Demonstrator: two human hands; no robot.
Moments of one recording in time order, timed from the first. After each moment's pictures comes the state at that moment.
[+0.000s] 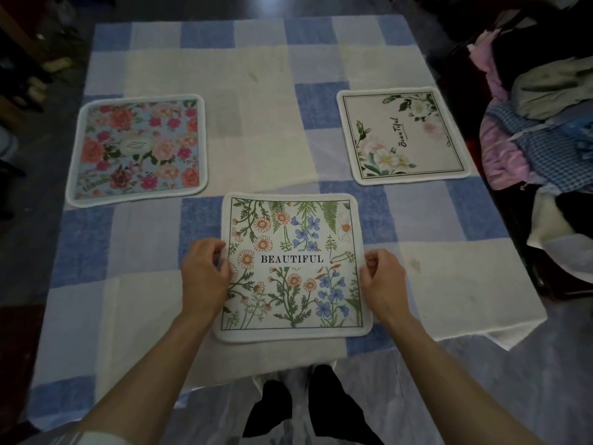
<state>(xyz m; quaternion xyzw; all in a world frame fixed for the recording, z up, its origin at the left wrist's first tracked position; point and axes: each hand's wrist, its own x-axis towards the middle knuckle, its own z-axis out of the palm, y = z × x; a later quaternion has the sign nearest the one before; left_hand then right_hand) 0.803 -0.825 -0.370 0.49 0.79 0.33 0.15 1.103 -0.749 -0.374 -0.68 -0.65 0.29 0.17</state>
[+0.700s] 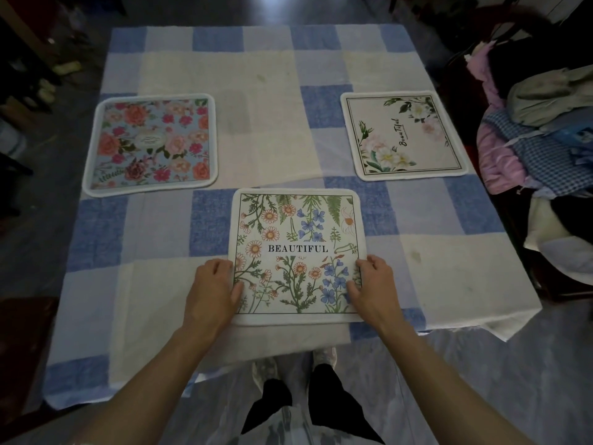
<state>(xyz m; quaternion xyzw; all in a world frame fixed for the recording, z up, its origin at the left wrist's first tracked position) 0.808 -0.884 -0.379 0.56 0.80 0.14 0.17 1.096 -0.791 -0.371 -0.65 -0.71 0.27 0.05</state>
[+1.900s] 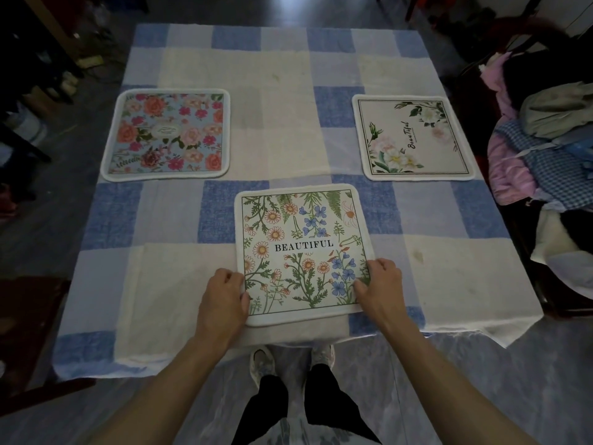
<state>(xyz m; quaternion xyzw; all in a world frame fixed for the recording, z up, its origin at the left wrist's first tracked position) 0.840 -0.917 -0.373 0.53 0.81 0.15 0.20 1.105 -0.795 -0.368 -0.66 -0.70 0.26 0.03</state>
